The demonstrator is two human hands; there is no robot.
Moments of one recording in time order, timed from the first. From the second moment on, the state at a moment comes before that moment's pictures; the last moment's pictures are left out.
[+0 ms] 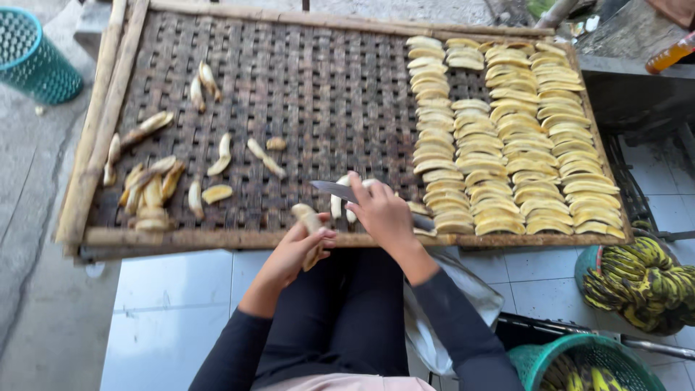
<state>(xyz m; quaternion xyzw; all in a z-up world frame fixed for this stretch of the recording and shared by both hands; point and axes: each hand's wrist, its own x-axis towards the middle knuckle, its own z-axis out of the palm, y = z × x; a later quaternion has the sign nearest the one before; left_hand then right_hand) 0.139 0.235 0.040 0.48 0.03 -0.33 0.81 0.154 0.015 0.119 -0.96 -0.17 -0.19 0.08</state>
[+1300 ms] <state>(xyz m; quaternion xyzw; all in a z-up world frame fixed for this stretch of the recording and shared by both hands) 0.401 0.099 0.027 0.36 0.07 0.05 0.93 0.461 -0.338 0.060 -0.81 0.11 -0.11 0.56</state>
